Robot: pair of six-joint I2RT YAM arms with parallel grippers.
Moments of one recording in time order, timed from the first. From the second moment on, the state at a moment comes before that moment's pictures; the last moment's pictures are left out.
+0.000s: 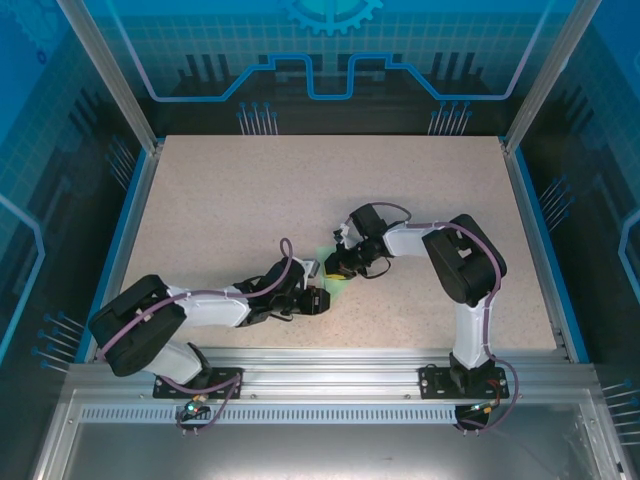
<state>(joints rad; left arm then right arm) -0.79 1.47 0.49 0.20 0.24 -0.77 0.53 1.99 1.07 -0.25 -0.77 0.61</state>
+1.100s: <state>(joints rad) -0.74 1.53 0.65 0.03 0.23 -0.87 0.53 1.99 1.07 -0.24 -0.77 0.60</state>
